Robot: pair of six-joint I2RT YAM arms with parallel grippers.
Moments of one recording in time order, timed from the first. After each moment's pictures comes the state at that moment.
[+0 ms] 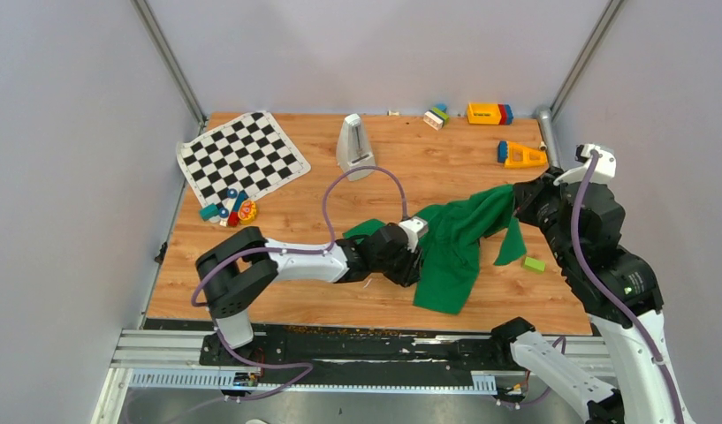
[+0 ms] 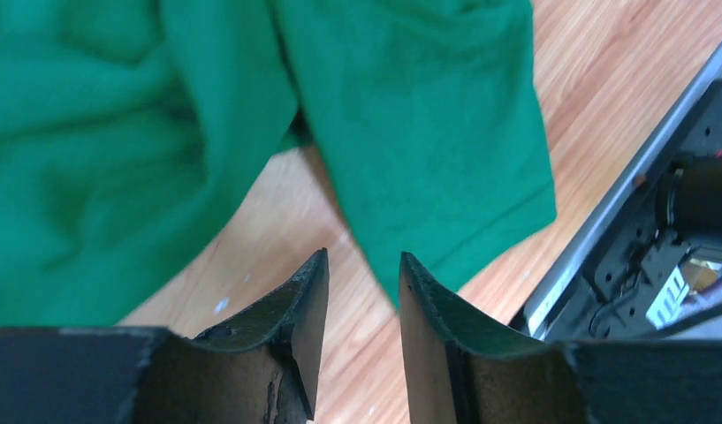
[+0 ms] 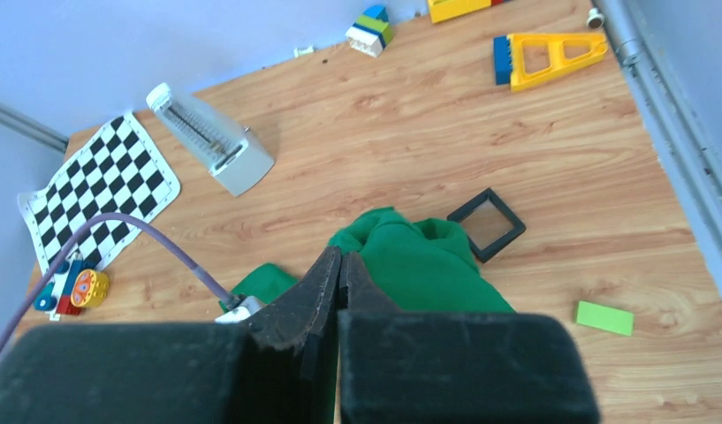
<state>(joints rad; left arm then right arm) -1.09 1.71 0.93 0.08 0.09 -0.50 0.41 0.78 1.34 -0.89 0.38 0.48</state>
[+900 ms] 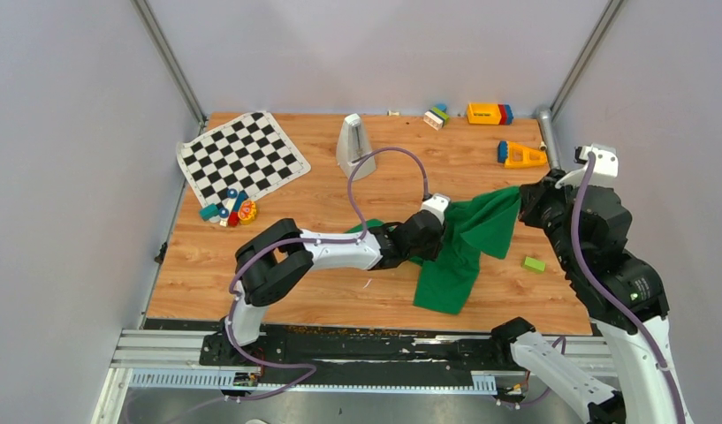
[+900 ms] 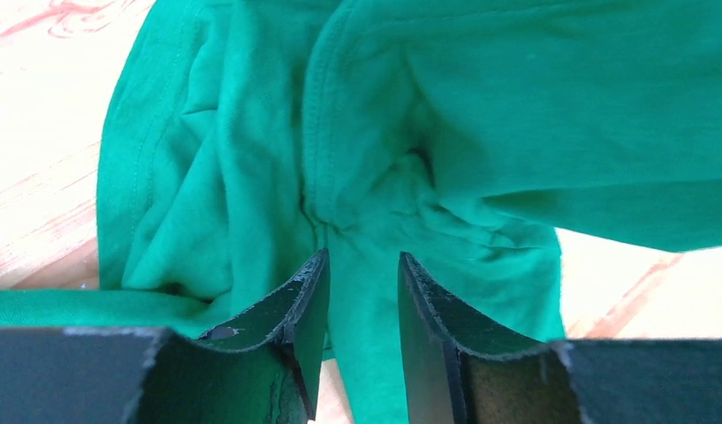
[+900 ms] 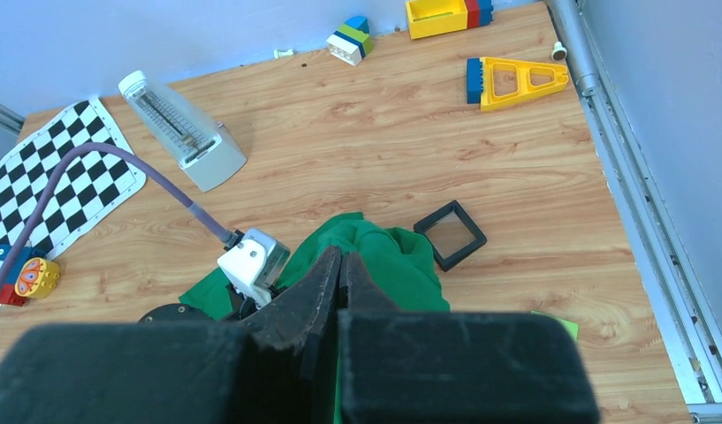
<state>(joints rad) -1.12 1.99 1.31 0.08 -0.23 -0.49 0.41 0.76 1.37 -0.90 0.41 0.36</state>
